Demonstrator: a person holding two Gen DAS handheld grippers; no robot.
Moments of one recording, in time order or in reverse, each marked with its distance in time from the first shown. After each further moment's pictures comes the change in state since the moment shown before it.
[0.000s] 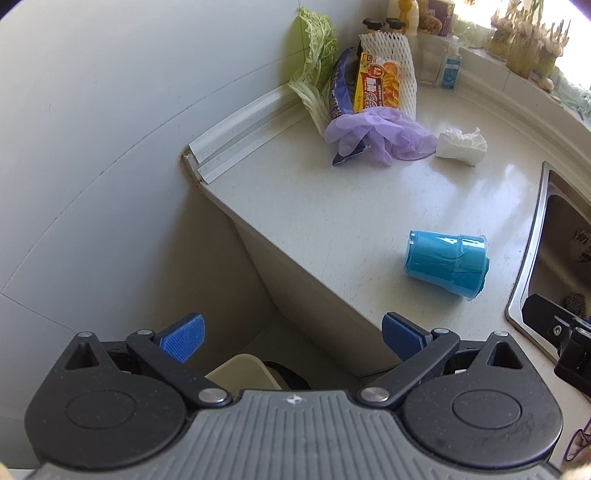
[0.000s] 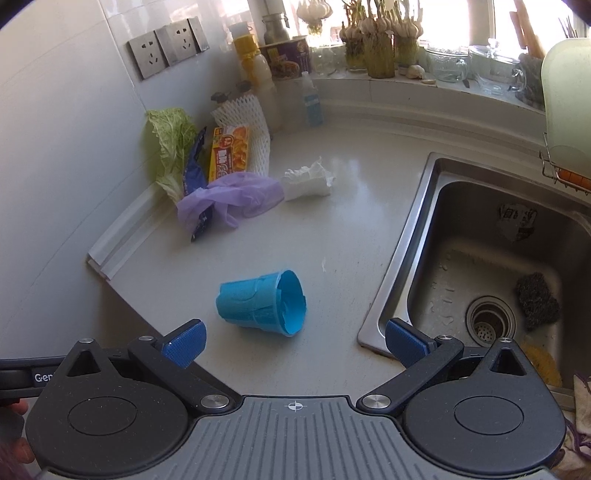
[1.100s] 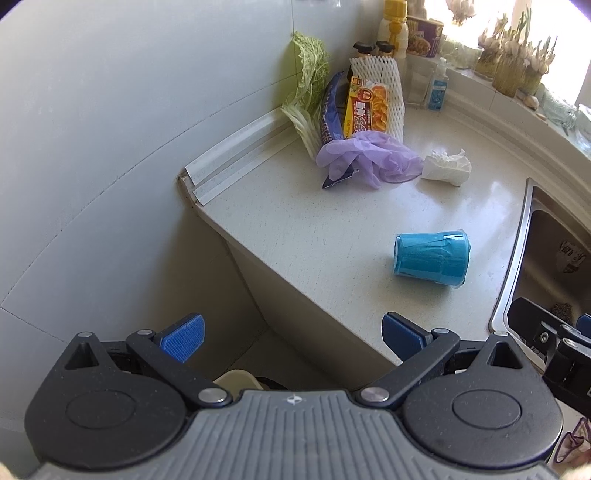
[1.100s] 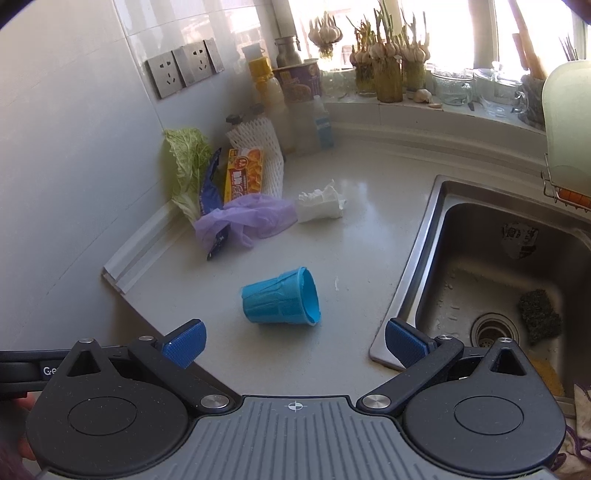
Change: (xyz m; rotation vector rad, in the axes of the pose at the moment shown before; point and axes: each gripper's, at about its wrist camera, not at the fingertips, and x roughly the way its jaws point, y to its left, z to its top) left arm -0.019 0.003 0.004 -0.003 -0.061 -0.040; right arm -0.019 0.015 0.001 -0.006 -0.077 0.019
